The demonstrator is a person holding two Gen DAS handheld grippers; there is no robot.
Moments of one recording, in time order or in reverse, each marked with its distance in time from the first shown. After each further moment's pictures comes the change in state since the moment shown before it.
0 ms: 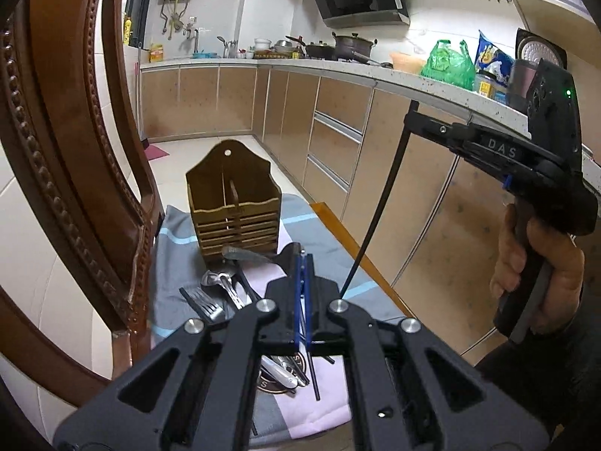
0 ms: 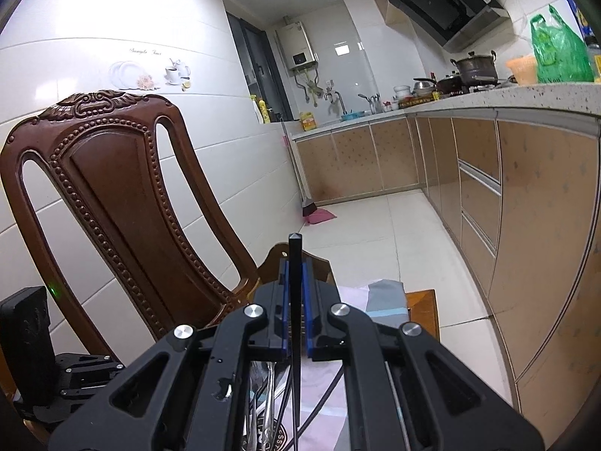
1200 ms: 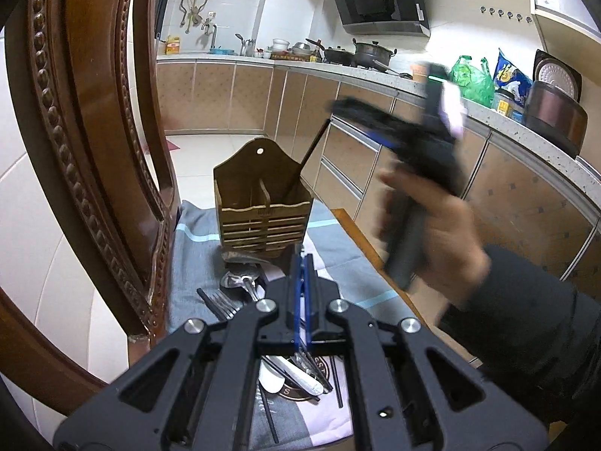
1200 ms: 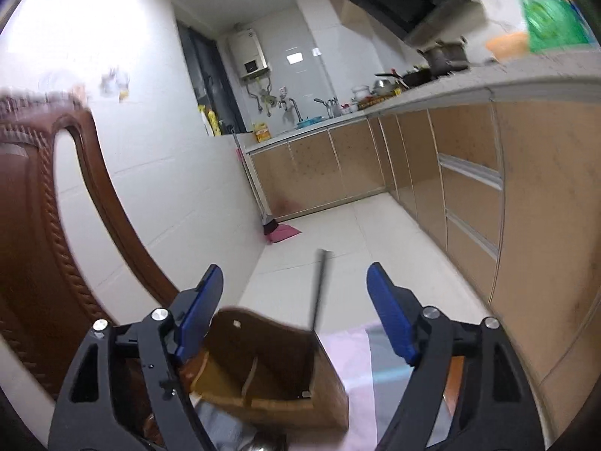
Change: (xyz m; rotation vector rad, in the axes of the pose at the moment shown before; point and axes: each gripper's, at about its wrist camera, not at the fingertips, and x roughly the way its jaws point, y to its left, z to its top) left arm 0.010 0.041 0.000 -0.063 -0.005 0.014; right arm 0.142 -0.028 0.014 0.182 -0.074 -0.152
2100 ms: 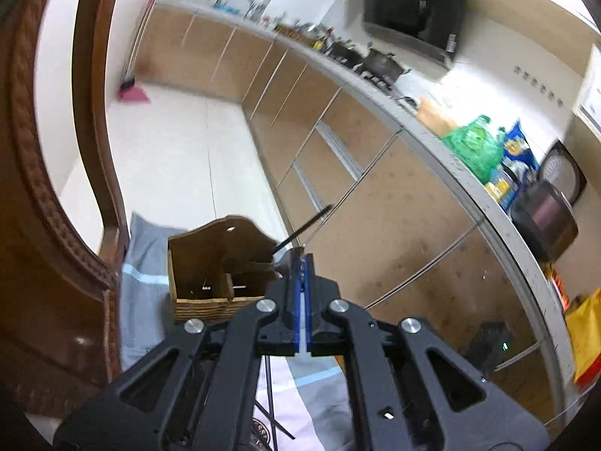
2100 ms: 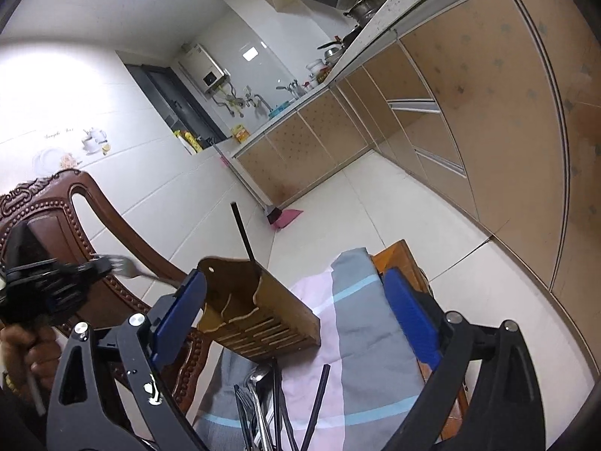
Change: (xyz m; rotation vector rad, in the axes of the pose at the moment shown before) left arm 0.102 0.058 0.146 -0.288 0.150 -0.202; right arm -0.079 -0.092 -0.044 0.236 0.089 0.036
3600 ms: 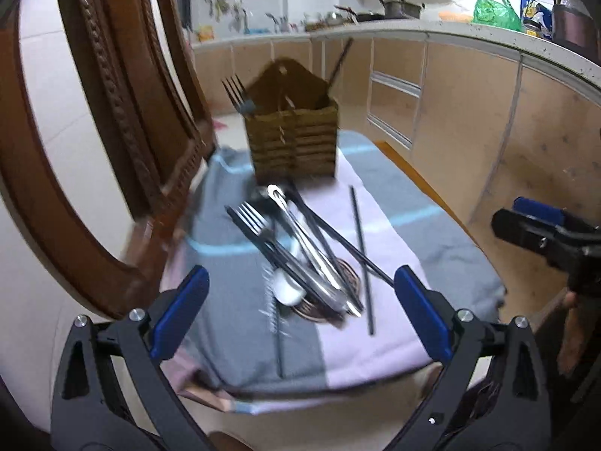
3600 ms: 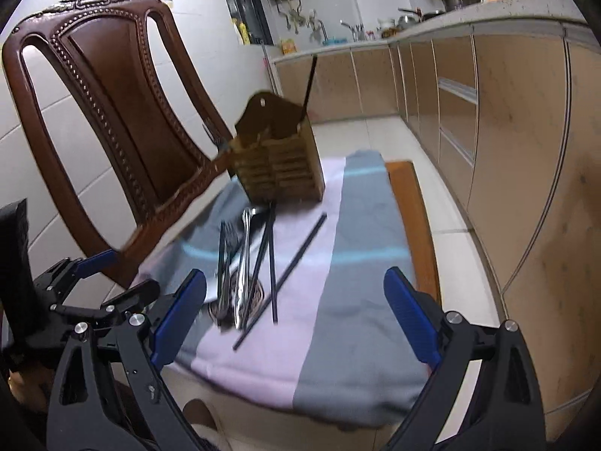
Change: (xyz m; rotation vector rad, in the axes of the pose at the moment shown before) left arm -0.041 -0.036 -0.290 0.320 -0.077 0.466; right arm -0.085 0.040 -0.135 -0.418 0.286 -0.065
